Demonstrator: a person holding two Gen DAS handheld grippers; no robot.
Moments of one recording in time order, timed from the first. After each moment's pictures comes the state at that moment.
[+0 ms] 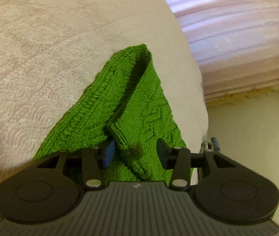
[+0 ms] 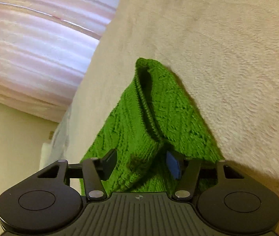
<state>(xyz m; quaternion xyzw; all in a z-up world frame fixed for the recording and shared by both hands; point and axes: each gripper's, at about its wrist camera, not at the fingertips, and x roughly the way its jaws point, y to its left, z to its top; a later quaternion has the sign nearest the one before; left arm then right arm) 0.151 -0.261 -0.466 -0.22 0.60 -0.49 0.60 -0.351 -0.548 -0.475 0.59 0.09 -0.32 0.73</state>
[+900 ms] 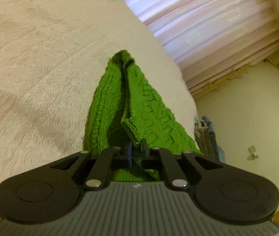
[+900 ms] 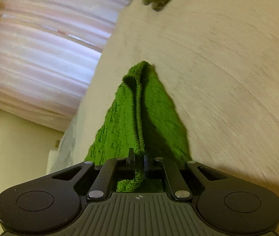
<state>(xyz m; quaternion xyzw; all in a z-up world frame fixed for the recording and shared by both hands) 0.097 -0.110 -0.450 -0.19 0.50 -0.56 0.63 -0.432 -0.421 -0.473 0.60 0.03 -0.34 0.72</state>
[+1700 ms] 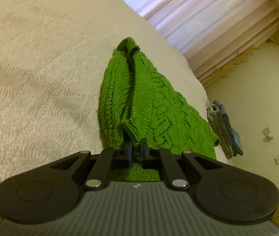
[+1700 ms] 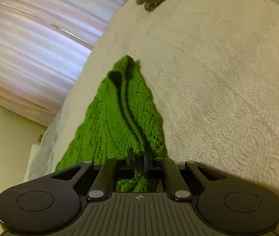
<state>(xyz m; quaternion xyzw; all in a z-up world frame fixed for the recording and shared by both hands) 0.071 -0.091 -0.464 -0.13 0.48 -0.56 0.66 -0.424 -0.419 -0.492 0.56 0.08 -0.38 0.73</state>
